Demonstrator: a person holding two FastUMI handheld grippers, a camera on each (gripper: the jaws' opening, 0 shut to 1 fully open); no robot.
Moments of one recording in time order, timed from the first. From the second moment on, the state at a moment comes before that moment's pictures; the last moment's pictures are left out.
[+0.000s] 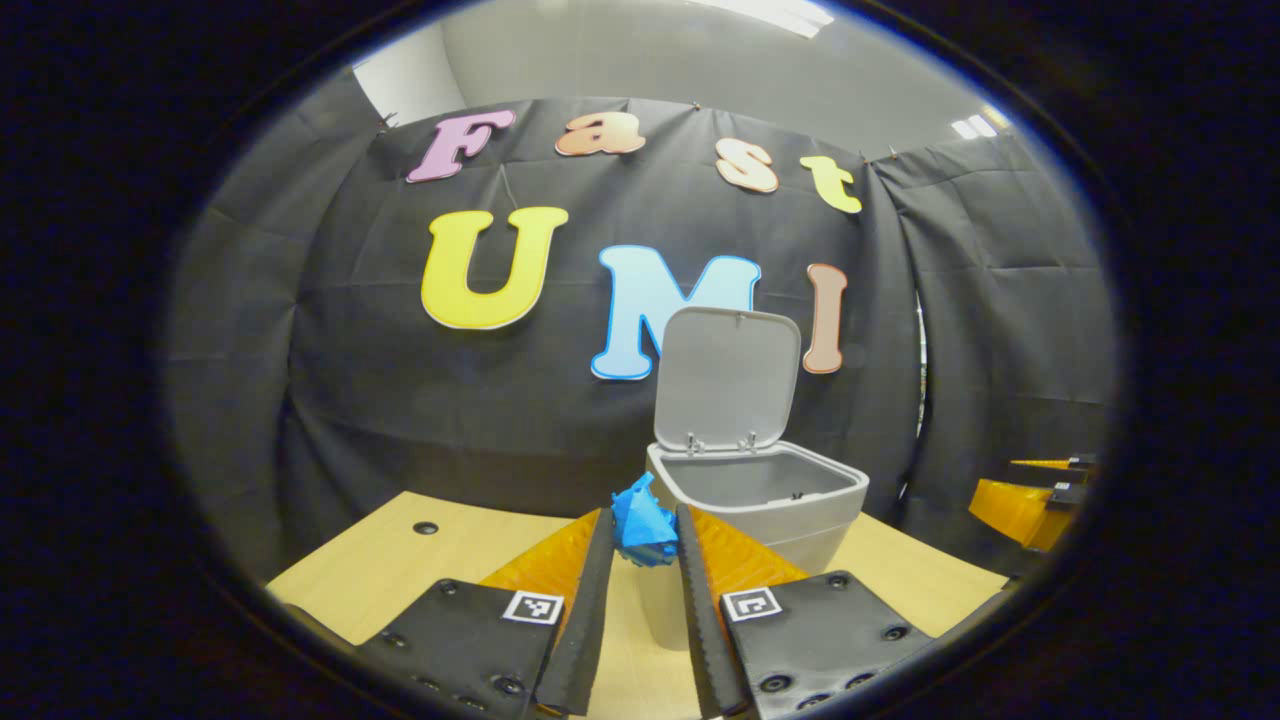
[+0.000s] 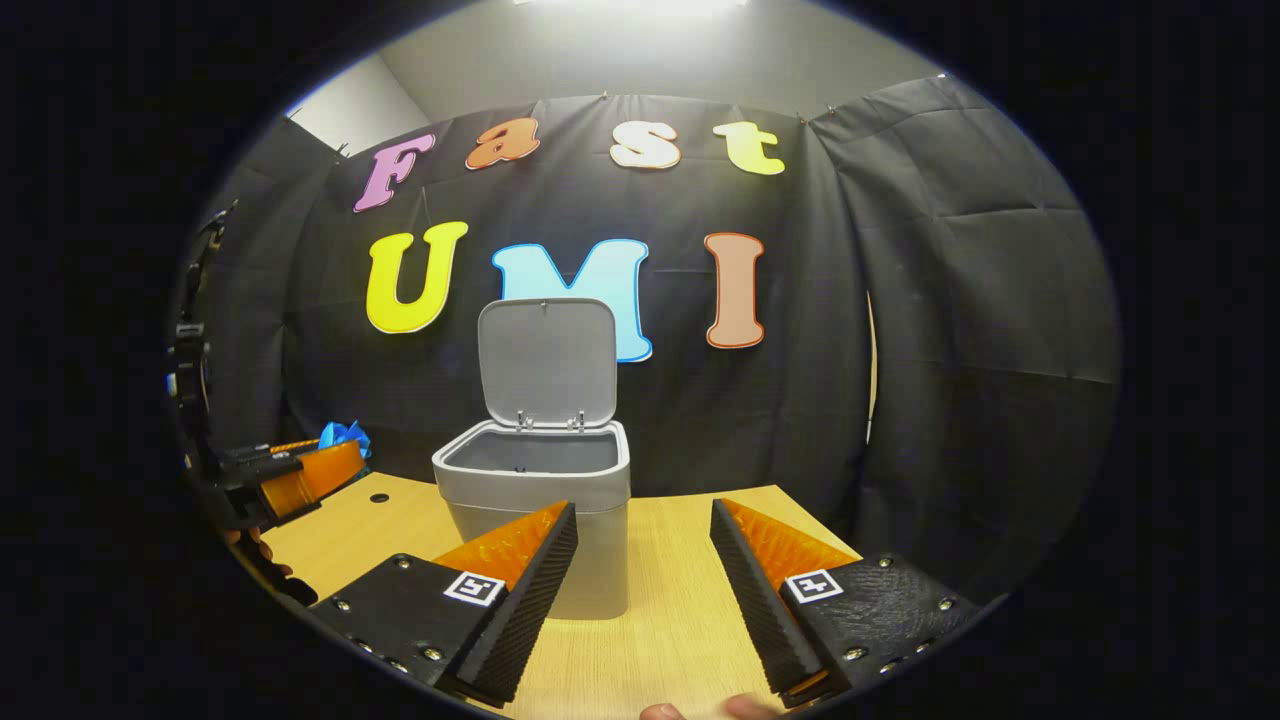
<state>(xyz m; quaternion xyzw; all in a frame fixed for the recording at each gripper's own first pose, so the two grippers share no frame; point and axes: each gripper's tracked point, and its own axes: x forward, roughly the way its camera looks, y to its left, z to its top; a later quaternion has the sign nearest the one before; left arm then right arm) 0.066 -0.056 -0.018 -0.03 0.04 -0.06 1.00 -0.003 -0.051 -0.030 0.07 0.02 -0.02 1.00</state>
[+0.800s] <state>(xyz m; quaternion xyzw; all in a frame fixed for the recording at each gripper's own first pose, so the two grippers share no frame) 0.171 -0.120 -0.008 -0.01 0.02 -0.12 0.99 0.002 -0.080 -0.041 0.07 0.03 -0.07 0.99</state>
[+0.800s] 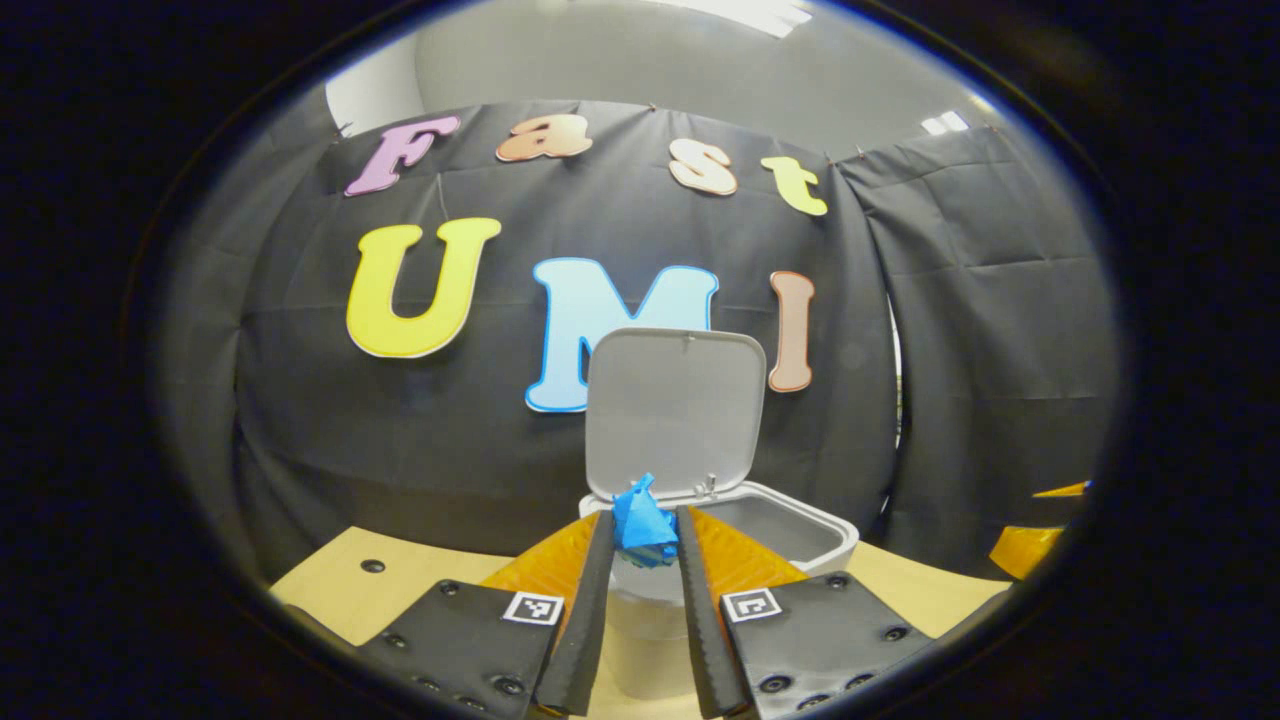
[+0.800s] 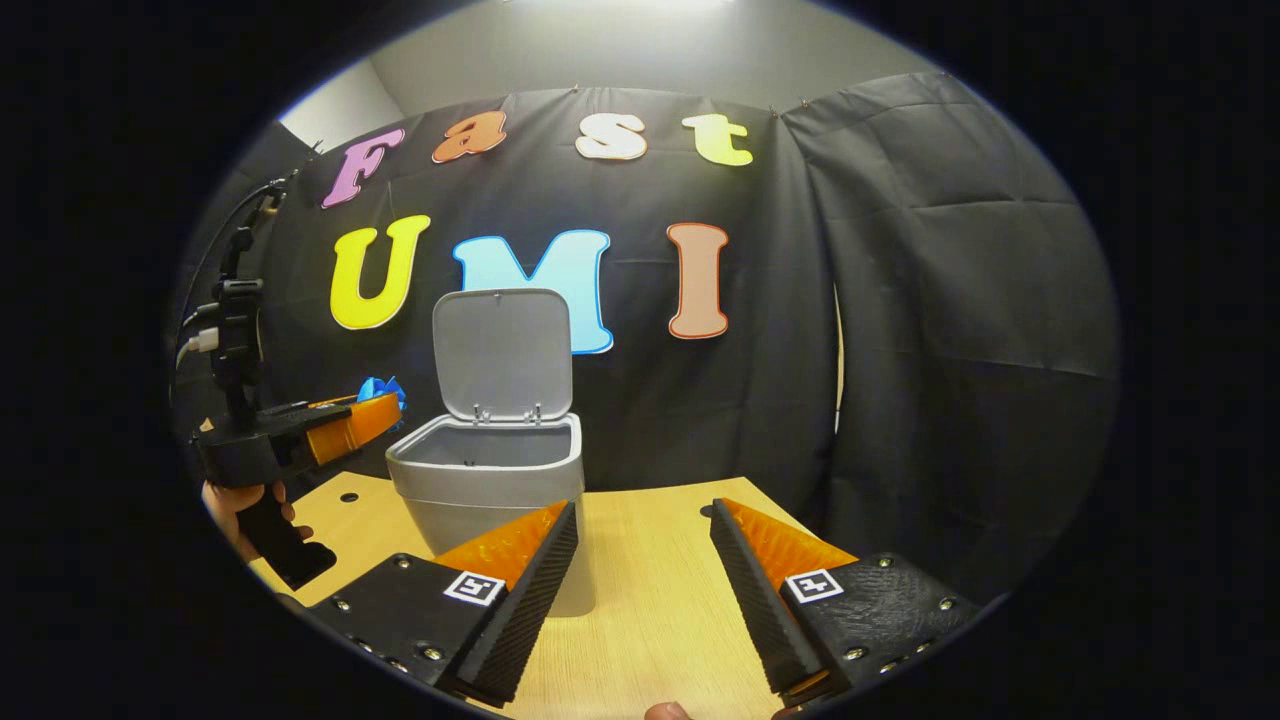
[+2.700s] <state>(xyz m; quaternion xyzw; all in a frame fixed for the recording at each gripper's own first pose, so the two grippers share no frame) 0.091 -0.034 -0.011 -0.02 0.03 -0.05 1.00 0.013 -0.014 -0.055 0.06 0.05 0.04 1.00</state>
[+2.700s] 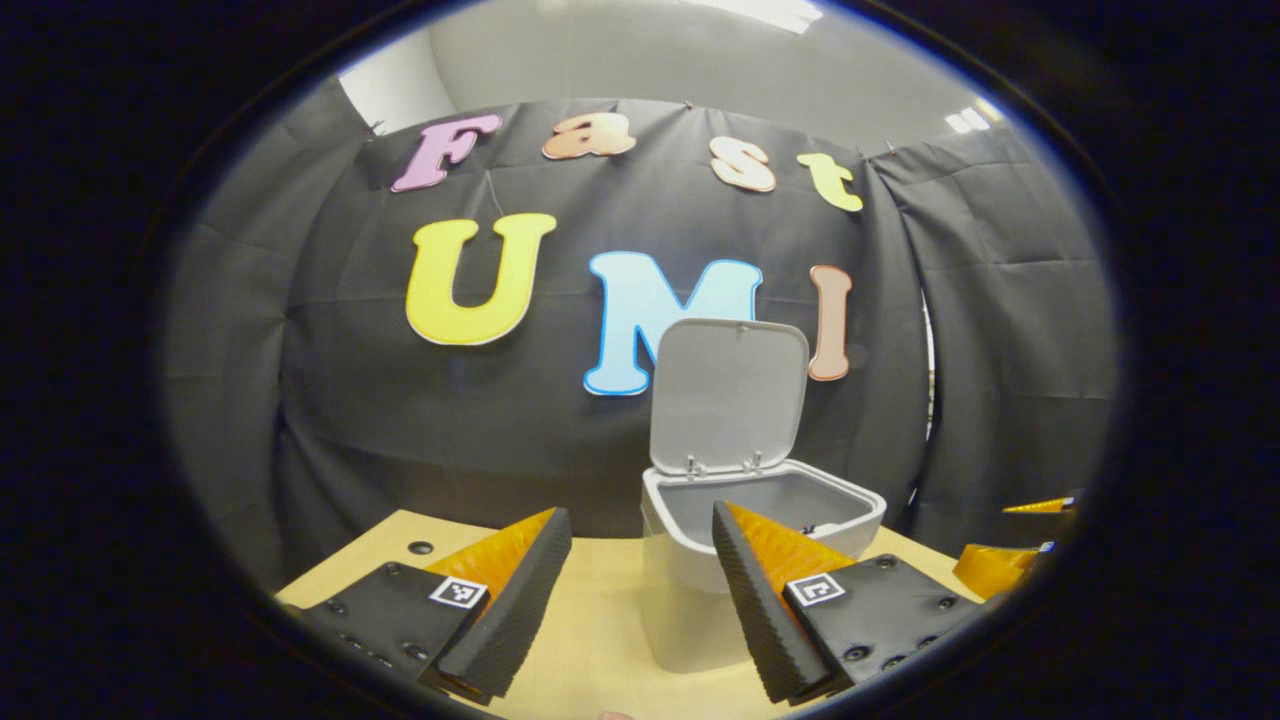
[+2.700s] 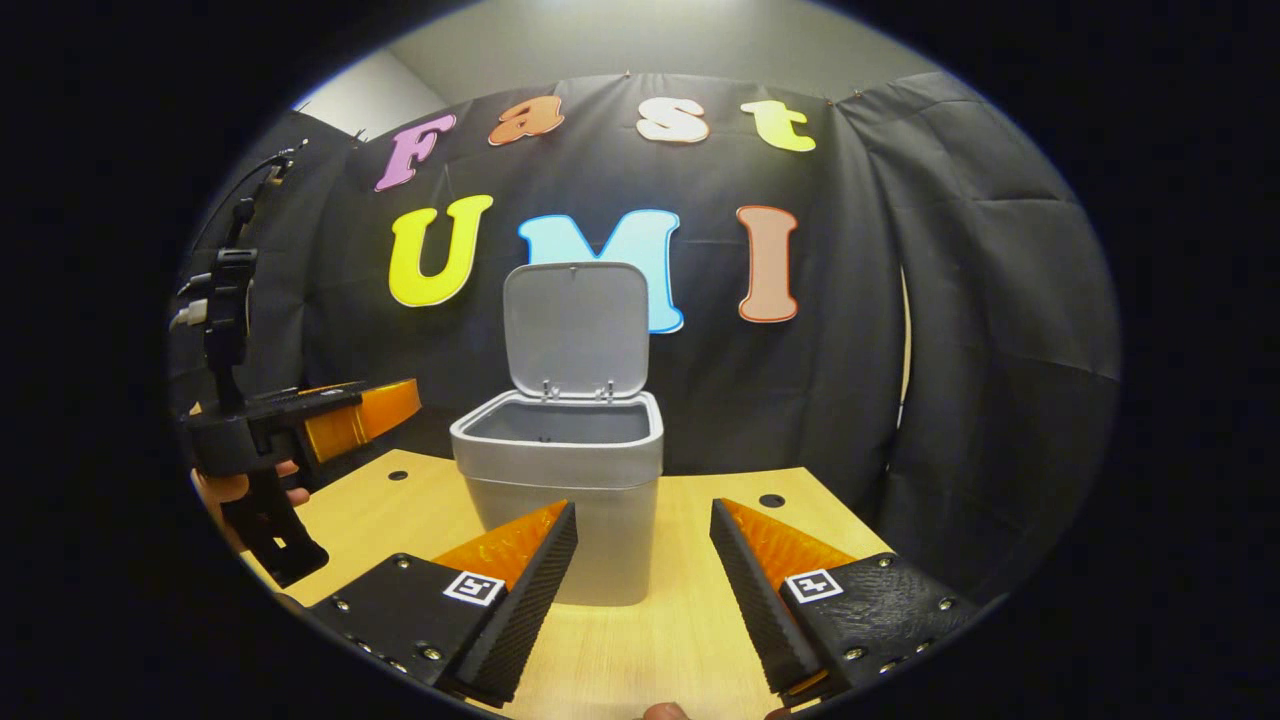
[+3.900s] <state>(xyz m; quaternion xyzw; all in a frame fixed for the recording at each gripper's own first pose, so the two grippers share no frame) -0.001 0.030 -0.010 -0.02 0.03 0.02 1.00 -0.038 0.143 -0.147 0.01 0.21 0.27 0.94</state>
